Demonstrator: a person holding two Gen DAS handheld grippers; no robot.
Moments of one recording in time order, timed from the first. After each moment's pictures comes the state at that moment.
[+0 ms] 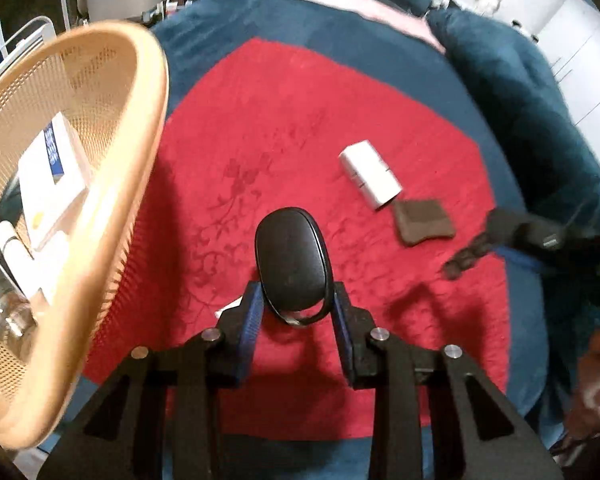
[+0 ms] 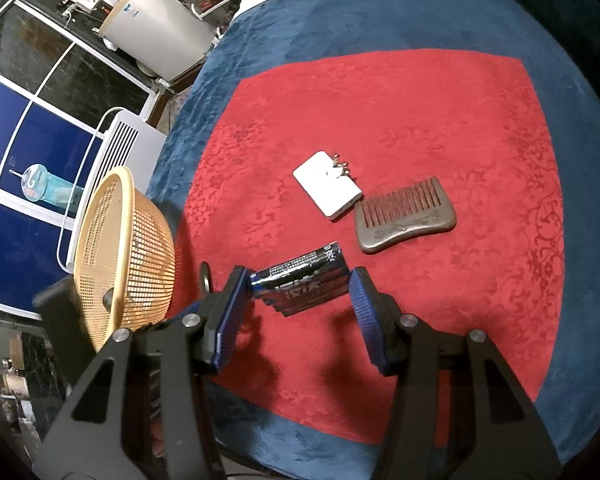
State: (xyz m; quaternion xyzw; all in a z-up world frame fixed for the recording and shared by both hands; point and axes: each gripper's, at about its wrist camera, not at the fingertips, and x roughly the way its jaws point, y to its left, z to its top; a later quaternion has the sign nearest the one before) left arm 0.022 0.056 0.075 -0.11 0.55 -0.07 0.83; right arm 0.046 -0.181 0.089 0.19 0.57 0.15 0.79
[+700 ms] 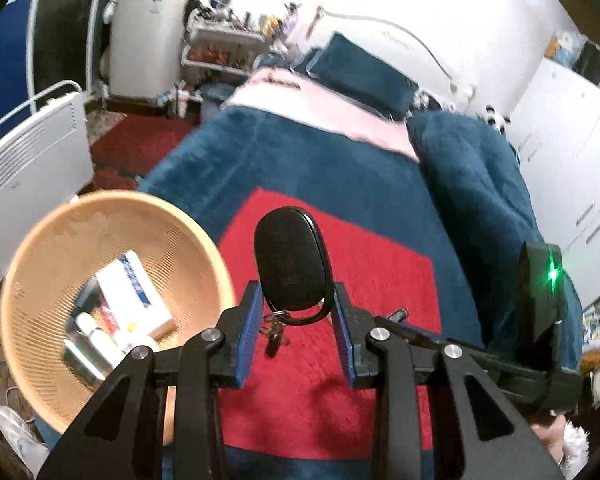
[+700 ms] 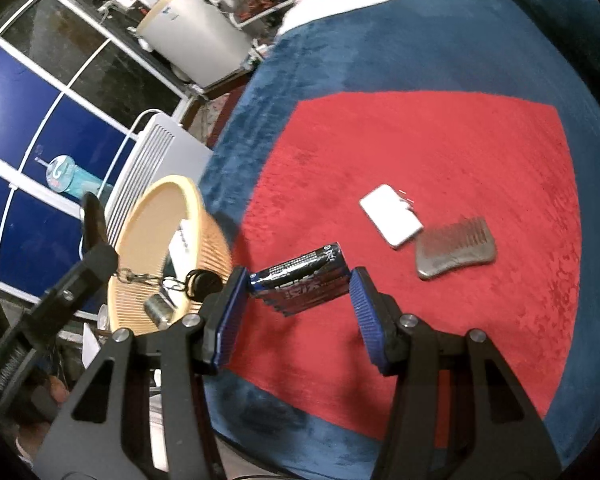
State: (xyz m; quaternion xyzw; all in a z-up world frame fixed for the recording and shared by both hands) left arm 0.005 0.111 0.220 -0.16 0.39 -0.06 0.90; right arm 0.048 -0.138 0.135 0.18 0.53 0.20 0.81
